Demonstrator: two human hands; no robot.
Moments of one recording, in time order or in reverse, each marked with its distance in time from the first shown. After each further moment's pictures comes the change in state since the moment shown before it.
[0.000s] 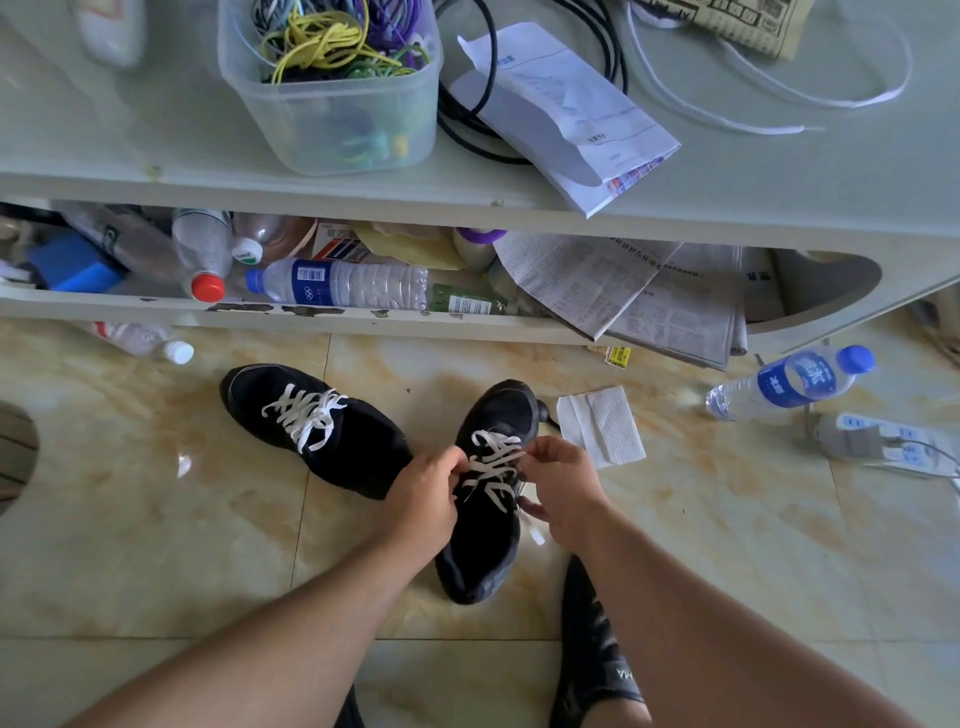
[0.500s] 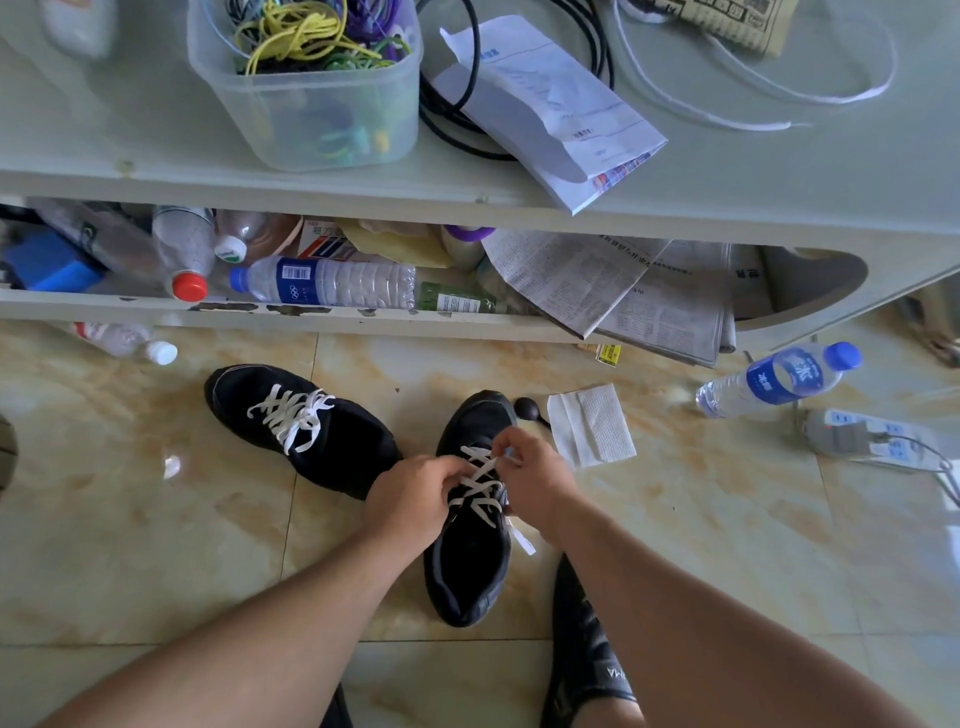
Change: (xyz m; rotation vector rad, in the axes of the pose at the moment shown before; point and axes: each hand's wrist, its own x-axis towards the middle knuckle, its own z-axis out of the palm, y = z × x) left_hand 0.006 0.006 -0.008 0.120 -0.032 0.059; right_hand -0.005 -0.008 0.007 -0.558 -0.062 -0.209
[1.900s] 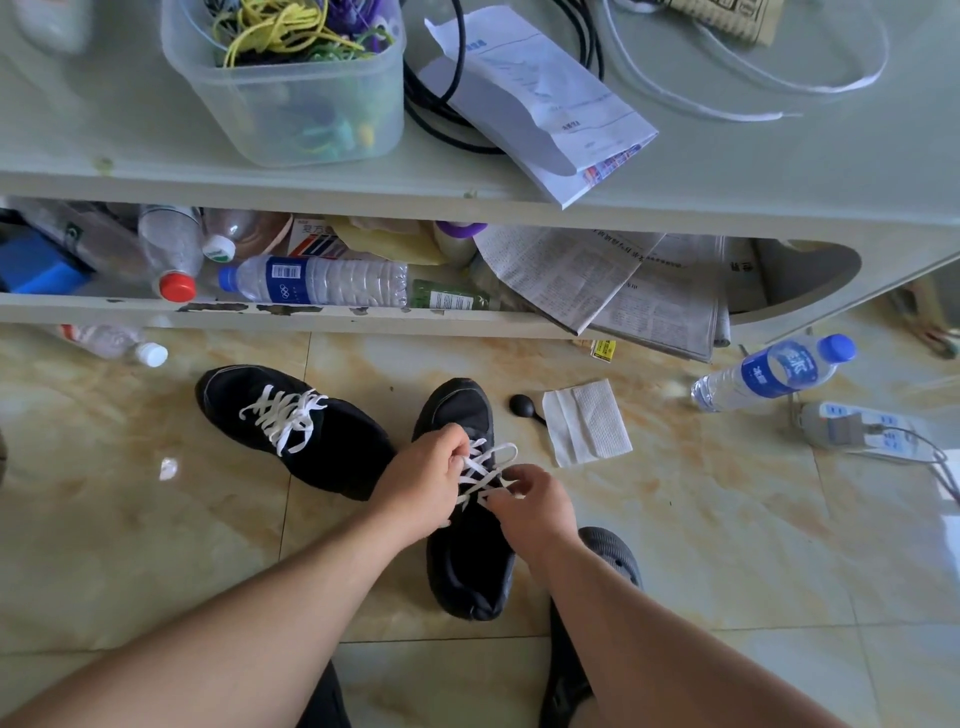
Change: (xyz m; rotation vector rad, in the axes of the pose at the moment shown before) left_hand 0.018 0.015 -0.010 -0.124 -0.134 -0.007; right_hand -0.019 0.035 0.017 0.120 0.129 0.153
